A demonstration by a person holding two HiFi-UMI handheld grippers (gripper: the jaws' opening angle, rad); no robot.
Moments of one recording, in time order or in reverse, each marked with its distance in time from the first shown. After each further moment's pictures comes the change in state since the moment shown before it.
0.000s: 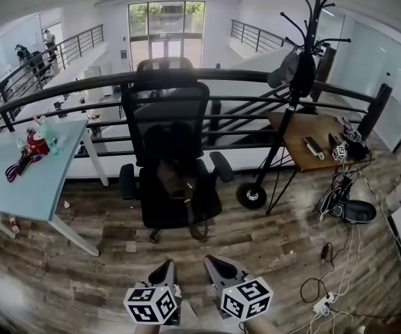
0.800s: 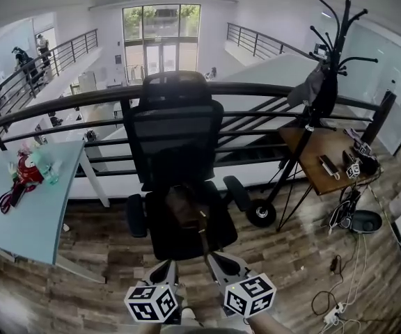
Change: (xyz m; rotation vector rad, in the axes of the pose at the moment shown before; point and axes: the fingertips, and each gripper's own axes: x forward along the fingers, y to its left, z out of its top) left arm 0.120 0.113 0.117 -0.009 0.004 -0.042; right arm 0.184 -0.037 0.073 -0.031 -0.017 -0.033
